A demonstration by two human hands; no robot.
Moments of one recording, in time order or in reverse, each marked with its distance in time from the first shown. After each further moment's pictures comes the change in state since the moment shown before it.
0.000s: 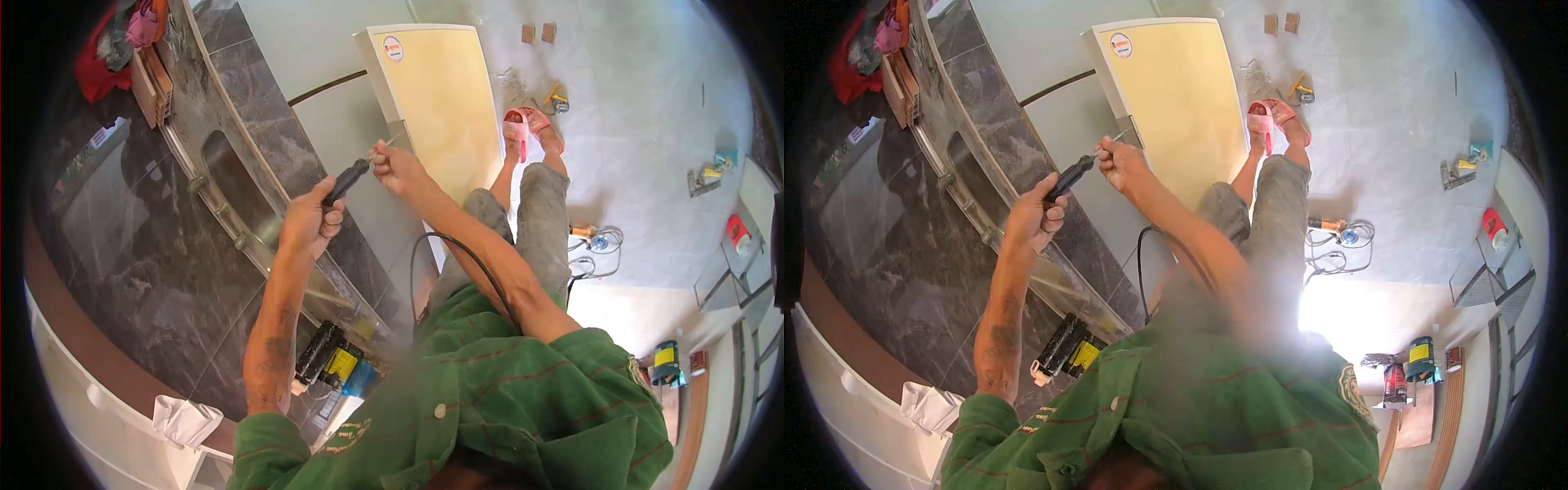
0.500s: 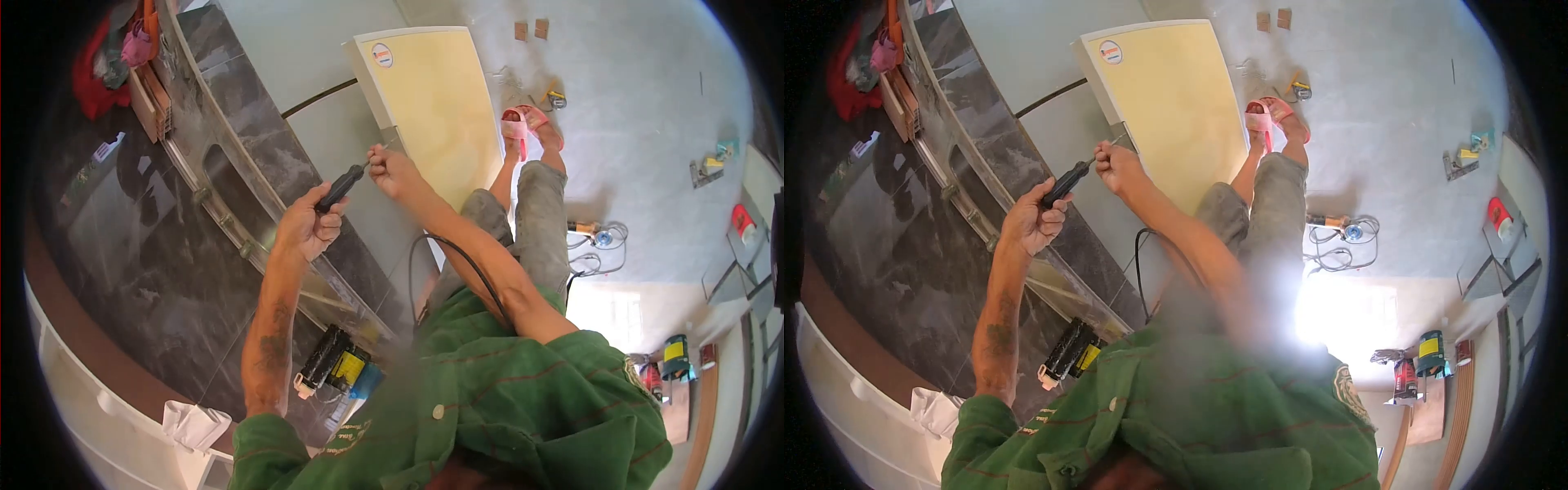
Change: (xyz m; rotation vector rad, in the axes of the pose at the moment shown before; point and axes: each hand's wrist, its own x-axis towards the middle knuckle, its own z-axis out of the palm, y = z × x) left_hand 0.020 0.005 -0.013 -0.078 -0.118 -0.123; right_hand 0.001 -0.004 0.000 0.162 -0.036 -0.030
